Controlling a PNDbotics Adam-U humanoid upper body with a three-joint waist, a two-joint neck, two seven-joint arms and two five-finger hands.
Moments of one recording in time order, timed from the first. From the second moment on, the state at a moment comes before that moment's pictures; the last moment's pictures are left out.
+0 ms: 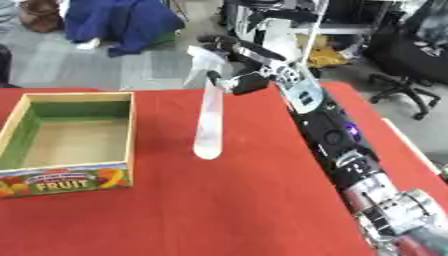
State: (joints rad) left arm -0.14 0.24 0.01 -1.79 0.04 -0.09 0.20; right arm -0.83 -0.57 -0.03 -1.00 0.15 -0.57 0.53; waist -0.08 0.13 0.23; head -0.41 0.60
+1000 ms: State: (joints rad) left arm -0.14 0.24 0.01 -1.79 0.04 -0.09 0.20; right arm -0.84 -0.57 -0.02 -1.02 0.09 -0.58 0.48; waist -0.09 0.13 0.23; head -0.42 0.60
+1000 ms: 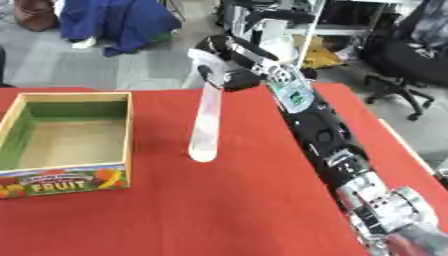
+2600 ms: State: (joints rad) left arm -0.22 0.27 -0.04 -1.81 0.07 -0.09 0.15; right arm -0.92 -0.60 0.06 -1.25 -0.03 -0.61 0.38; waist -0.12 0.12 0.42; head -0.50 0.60
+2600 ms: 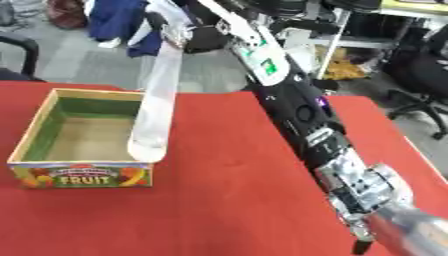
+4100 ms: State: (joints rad) left arm -0.27 0.27 -0.08 -1.81 0.08 -0.09 0.11; right arm -0.89 -0.55 0.05 -1.19 0.31 -0.68 0.22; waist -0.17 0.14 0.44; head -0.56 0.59
